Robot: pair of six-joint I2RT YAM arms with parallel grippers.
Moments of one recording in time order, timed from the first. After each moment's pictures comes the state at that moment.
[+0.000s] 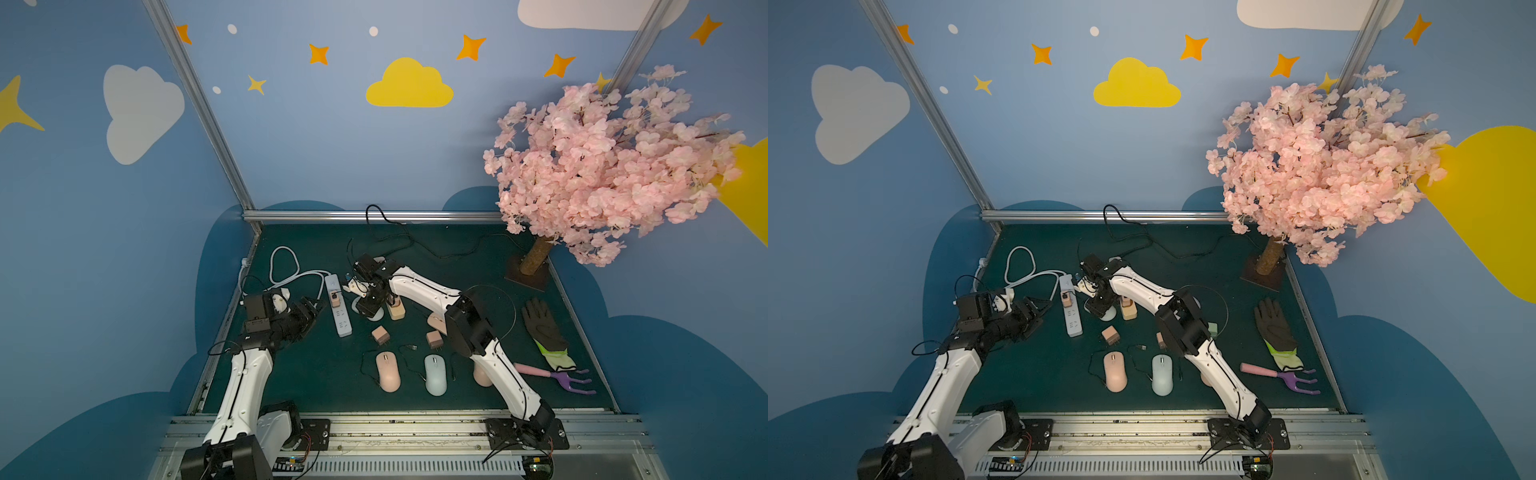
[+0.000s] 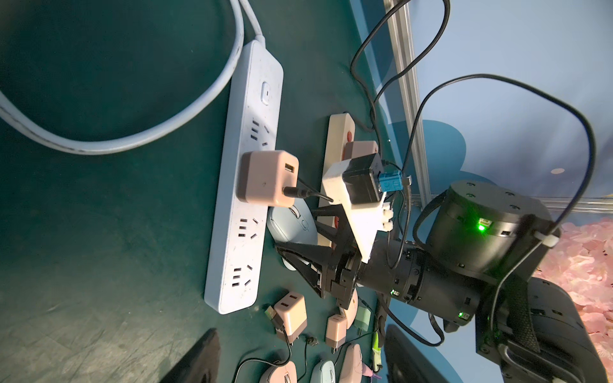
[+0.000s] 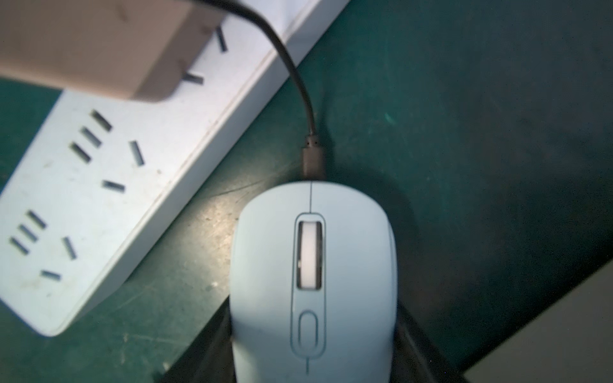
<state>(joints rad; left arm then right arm) 0.21 0.97 0.57 -0.39 0.69 -0.77 0.89 2.52 2.24 -0.97 -0.15 -0.21</state>
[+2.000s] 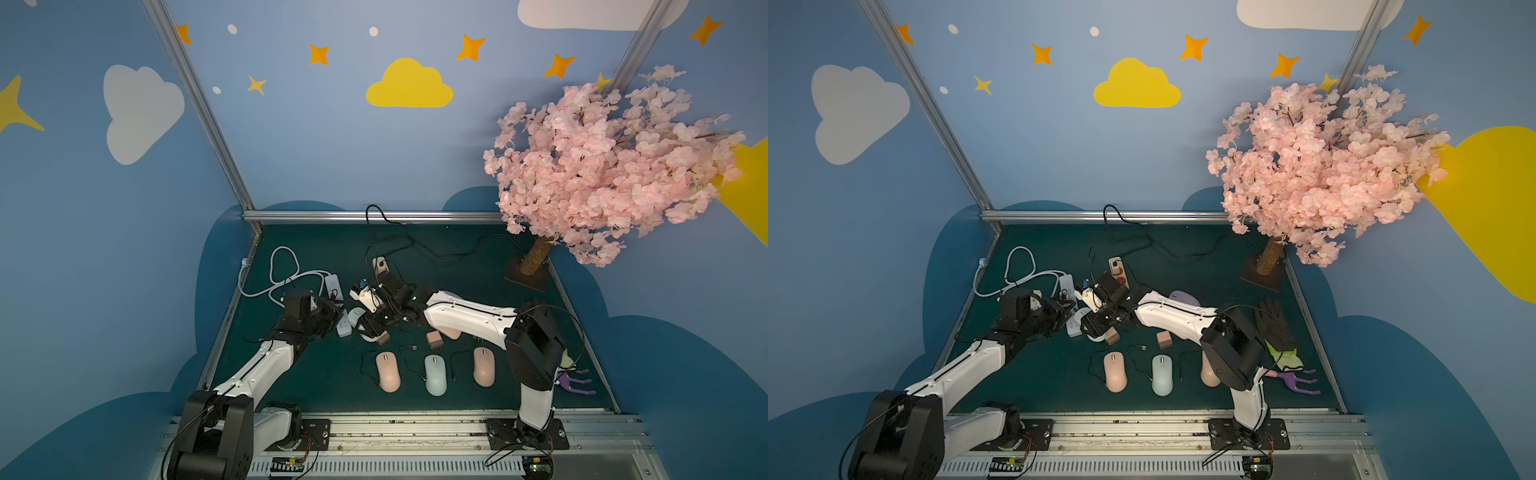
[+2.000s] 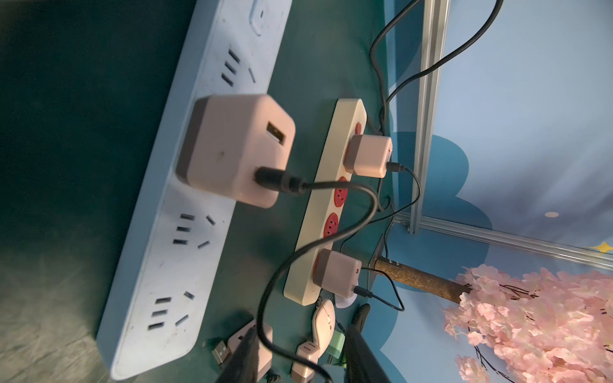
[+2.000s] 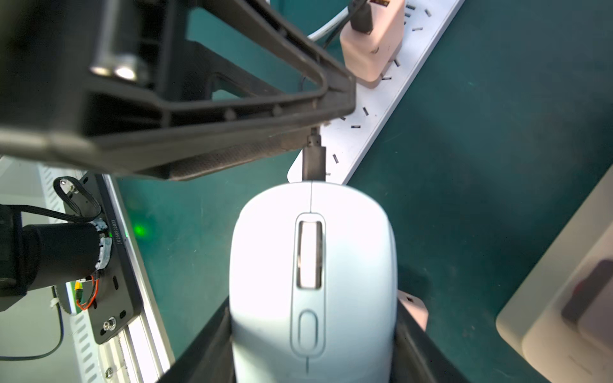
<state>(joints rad) -0.12 1.17 0.48 0.06 0.44 -1.22 1.01 1.91 1.45 -0.44 -0.27 0.16</state>
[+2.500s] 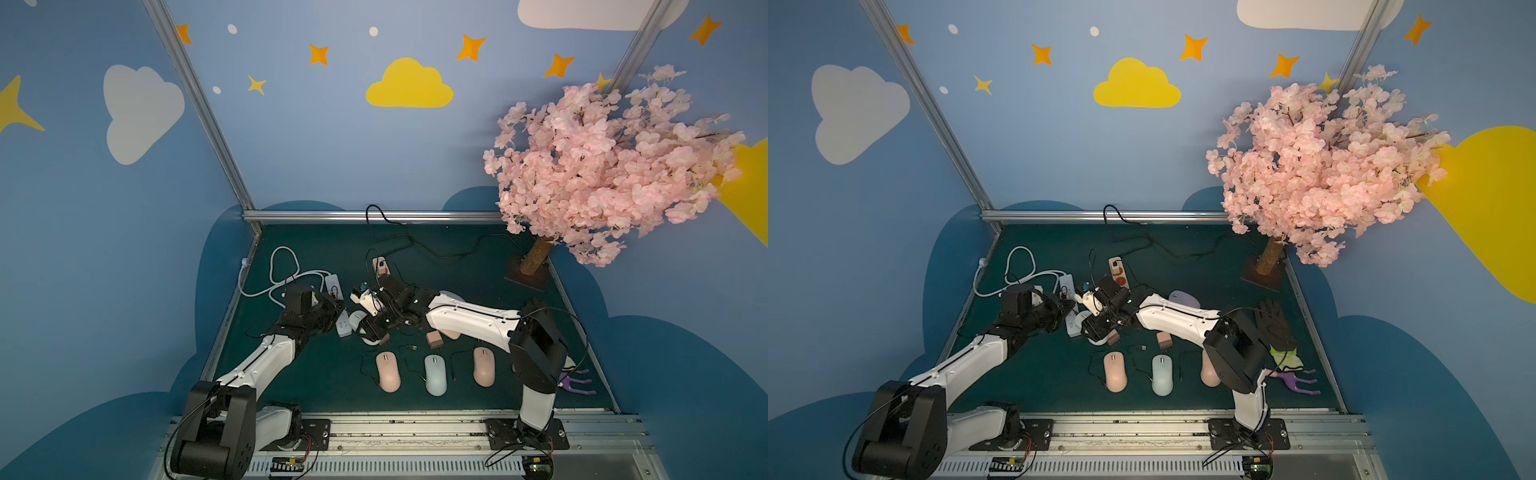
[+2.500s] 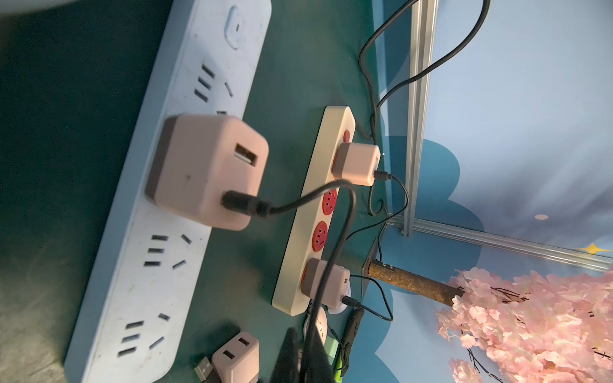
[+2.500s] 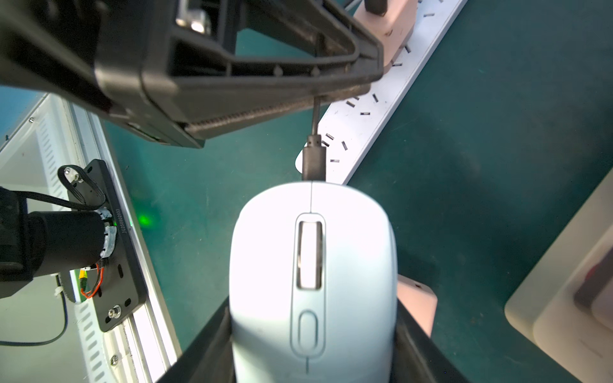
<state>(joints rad) -0.12 1.21 0.51 0.08 0.44 -1.22 1.02 1.88 1.42 -0.44 -0.27 0.16</state>
